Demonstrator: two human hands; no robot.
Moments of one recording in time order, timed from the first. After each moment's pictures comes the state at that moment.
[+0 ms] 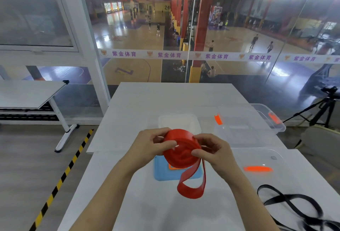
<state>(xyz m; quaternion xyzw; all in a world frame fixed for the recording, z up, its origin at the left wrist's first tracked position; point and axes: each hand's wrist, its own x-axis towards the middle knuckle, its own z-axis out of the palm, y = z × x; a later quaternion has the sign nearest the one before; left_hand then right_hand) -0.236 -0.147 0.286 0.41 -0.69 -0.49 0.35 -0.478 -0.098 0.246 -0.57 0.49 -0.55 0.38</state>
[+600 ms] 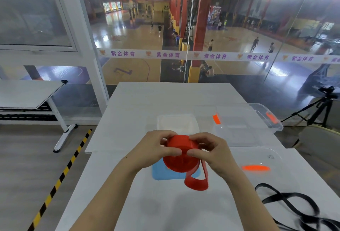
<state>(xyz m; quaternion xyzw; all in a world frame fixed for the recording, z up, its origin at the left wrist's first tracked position) -0.251 -0.147 0.286 0.43 -0.74 -0.45 0.25 -0.478 -0.095 0.258 -0.59 0.51 -0.50 0.36</state>
